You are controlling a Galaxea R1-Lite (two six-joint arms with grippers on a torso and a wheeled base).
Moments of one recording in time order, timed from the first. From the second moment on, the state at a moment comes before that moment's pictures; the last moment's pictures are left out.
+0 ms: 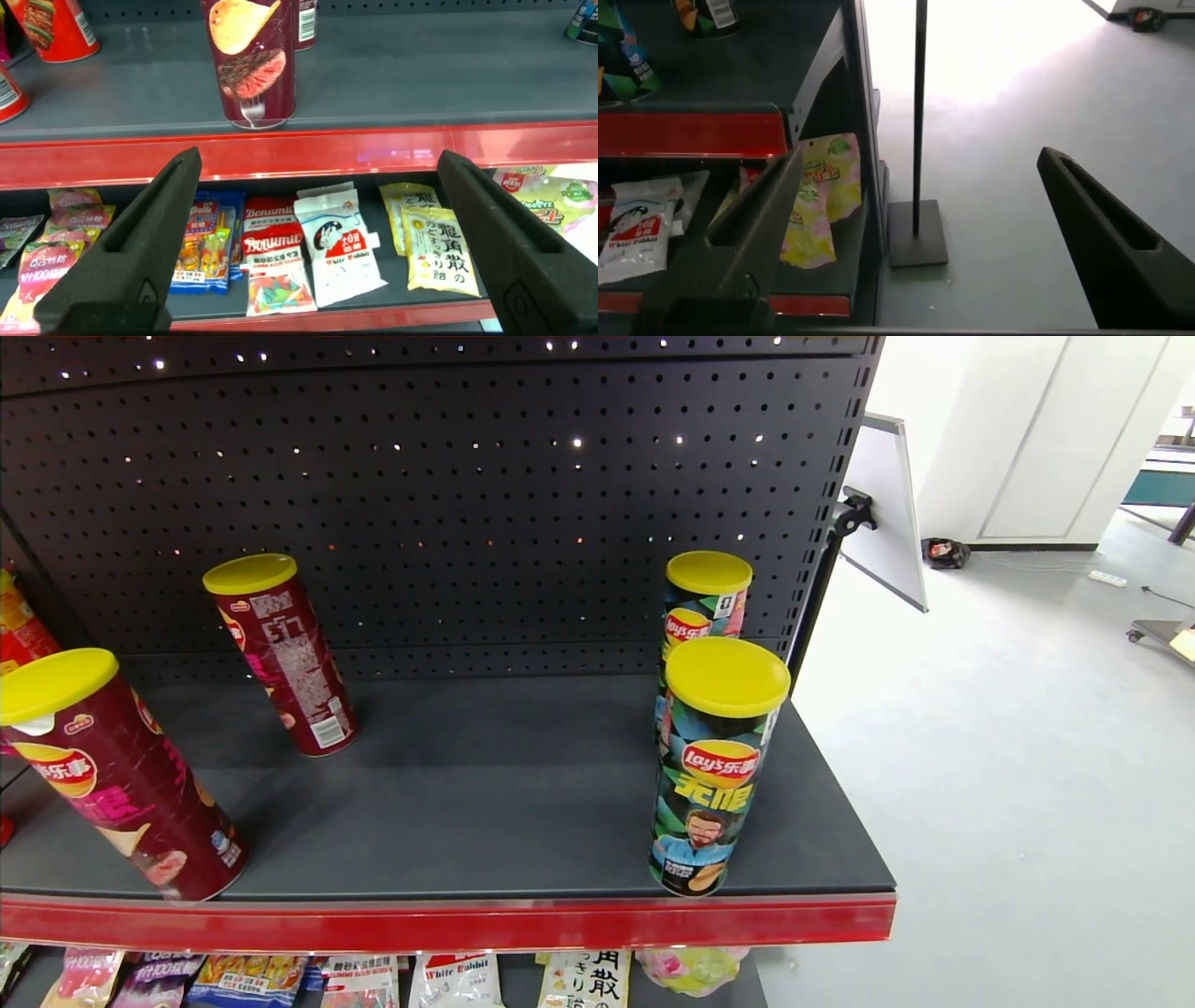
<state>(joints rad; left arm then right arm) 0.00 0.00 0.00 0.00 -0.04 0.01 0.00 0.00 0.00 0.00 0.02 -0.01</state>
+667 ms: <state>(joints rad) 0.00 0.00 0.00 0.00 -0.04 0.01 0.00 0.00 0.00 0.00 0.02 -0.01</state>
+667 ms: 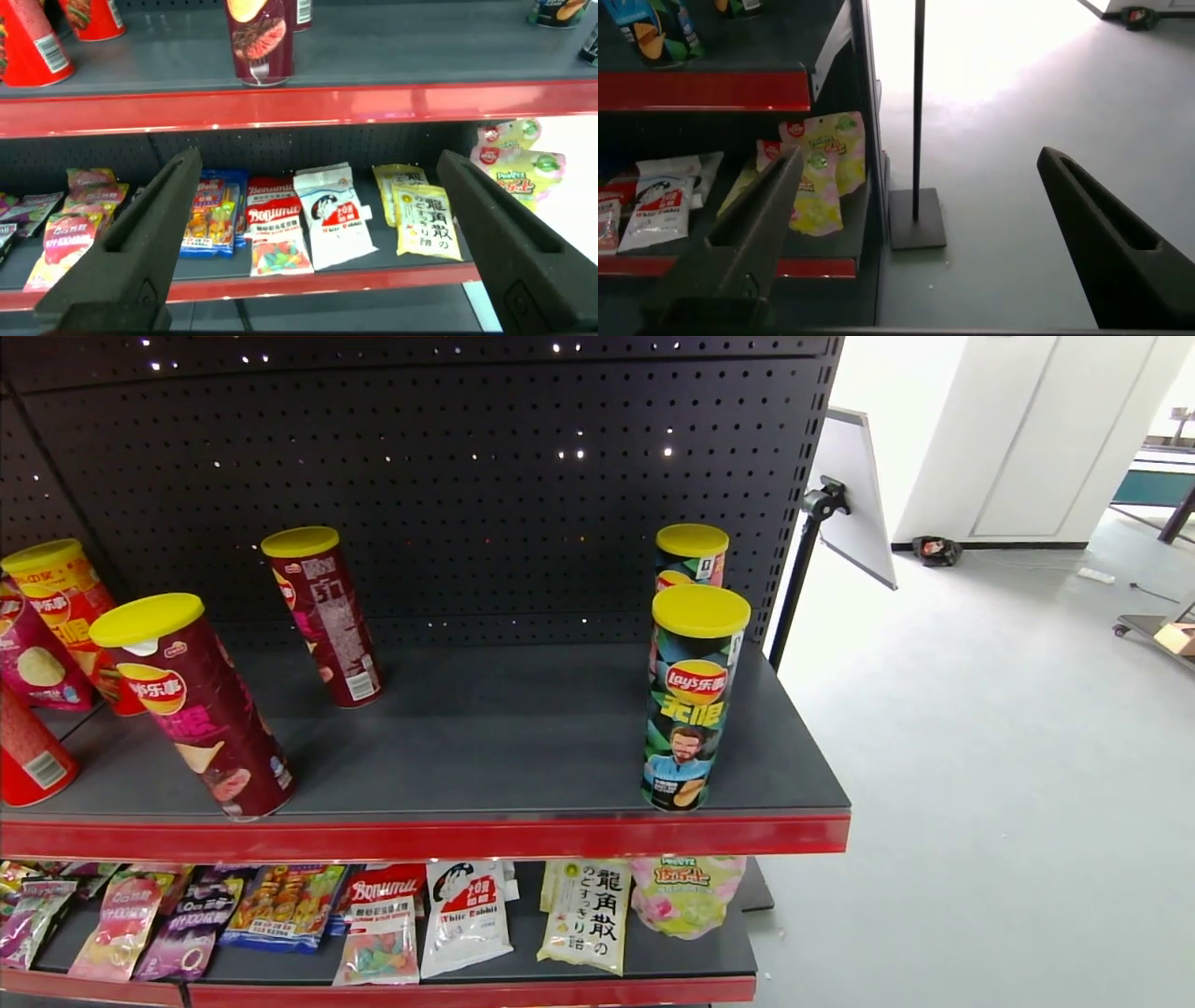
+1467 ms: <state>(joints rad) 0.00 0.00 0.00 0.00 -0.04 0.01 0.00 0.00 0.00 0.00 0.02 -0.01</state>
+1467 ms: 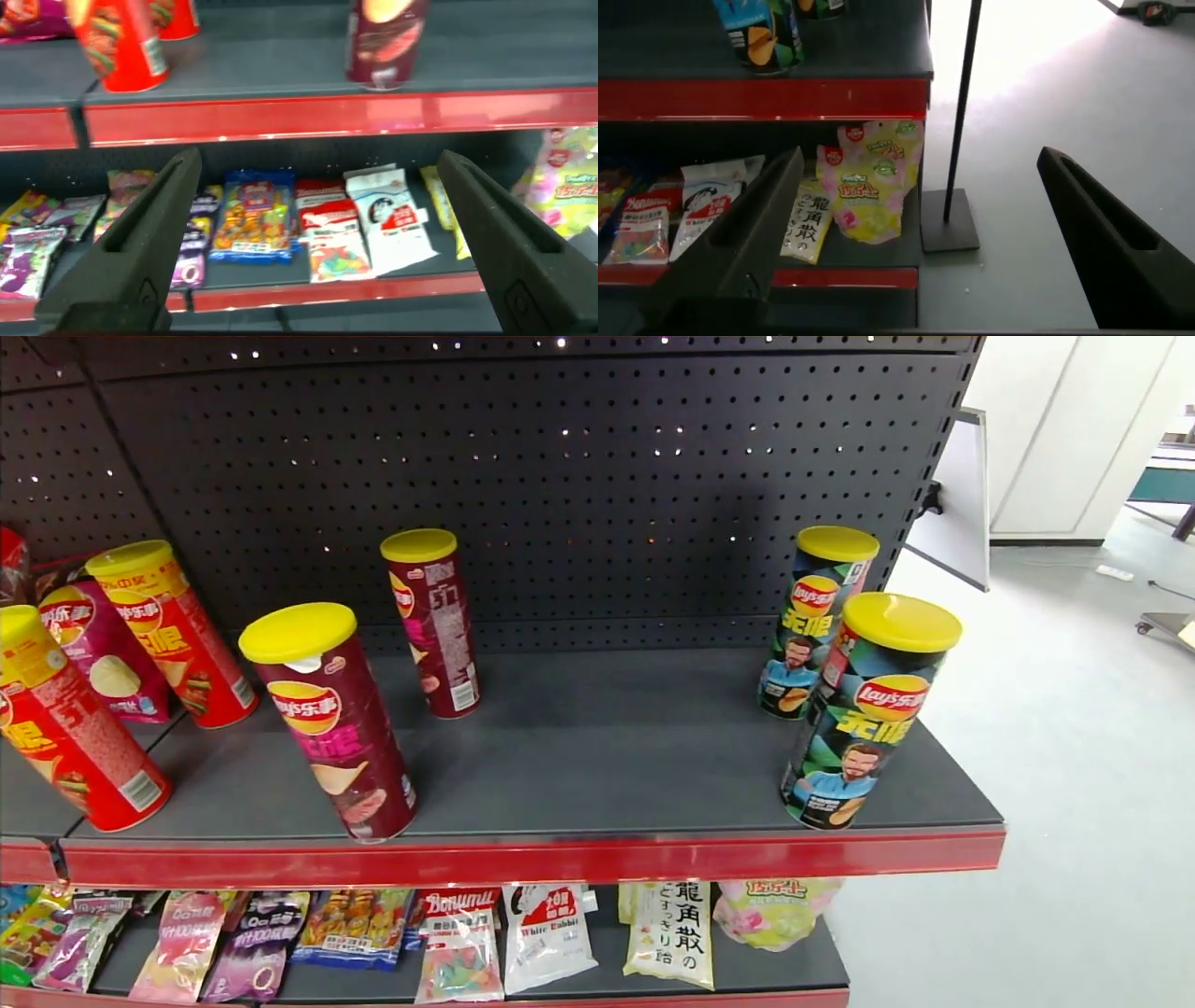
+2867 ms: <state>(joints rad) 0.00 0.00 0.00 0.00 -0.04 0.01 0.00 0.00 0.00 0.00 0.02 -0.01</state>
